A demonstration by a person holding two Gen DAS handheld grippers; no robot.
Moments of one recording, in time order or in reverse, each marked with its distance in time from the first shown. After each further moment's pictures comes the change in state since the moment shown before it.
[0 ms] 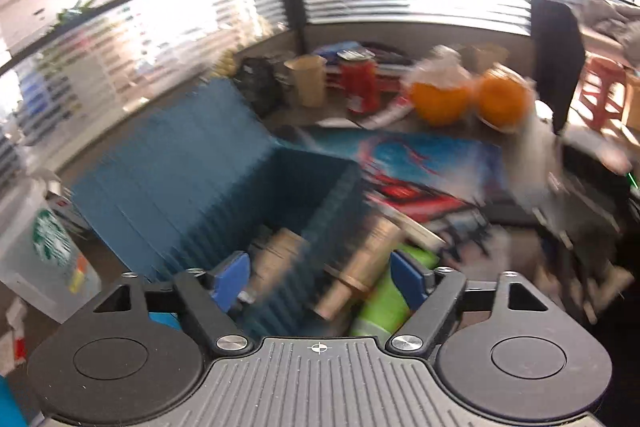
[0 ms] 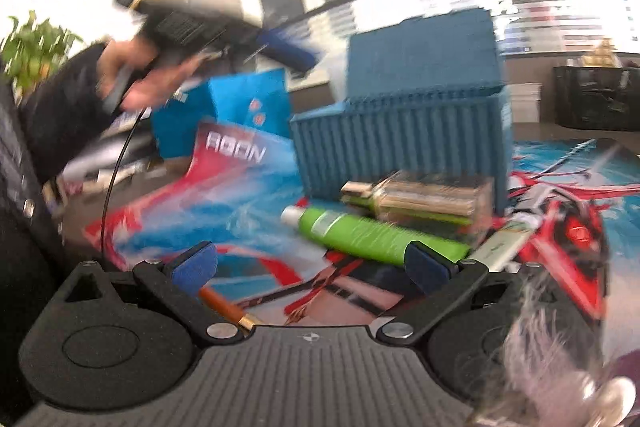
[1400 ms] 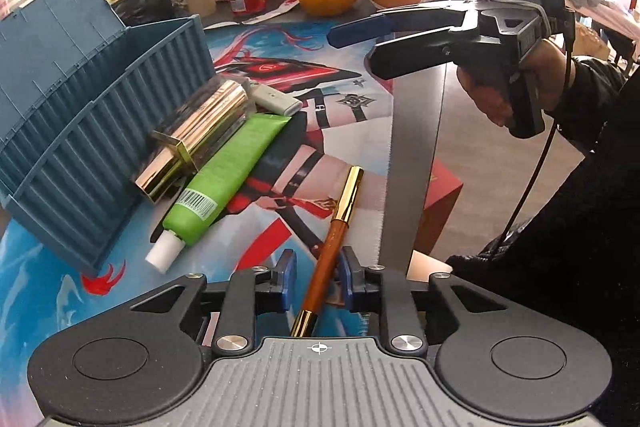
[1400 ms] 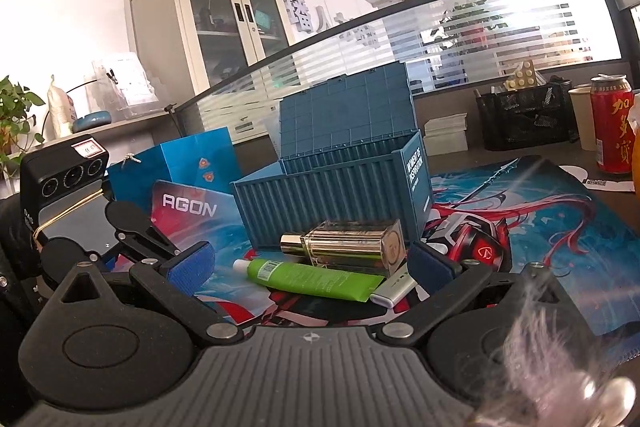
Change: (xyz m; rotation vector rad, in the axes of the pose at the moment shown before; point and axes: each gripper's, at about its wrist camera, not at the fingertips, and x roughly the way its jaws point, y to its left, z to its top) left arm 0.041 -0.080 -0.078 0.057 0.159 -0.180; right arm -0.052 -0.016 0.011 0.090 -0.125 -0.142
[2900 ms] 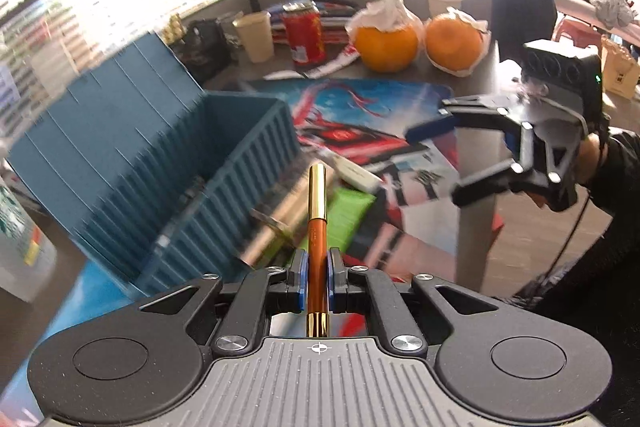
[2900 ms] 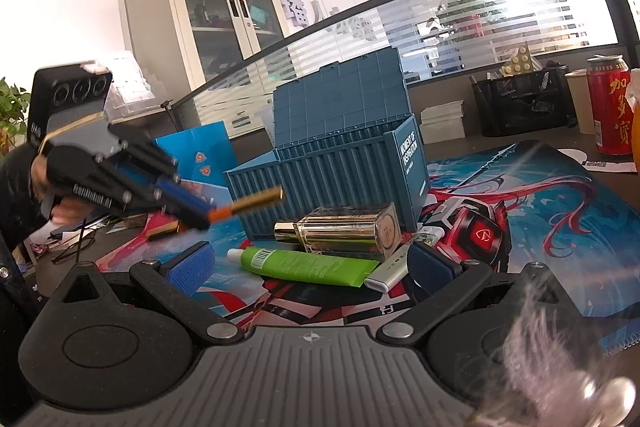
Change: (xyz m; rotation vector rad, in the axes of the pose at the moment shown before) left arm -0.049 0.044 0.057 -0.007 -0.057 0.134; right arm 0.003 -0.006 -0.010 0.019 0.012 -0.003
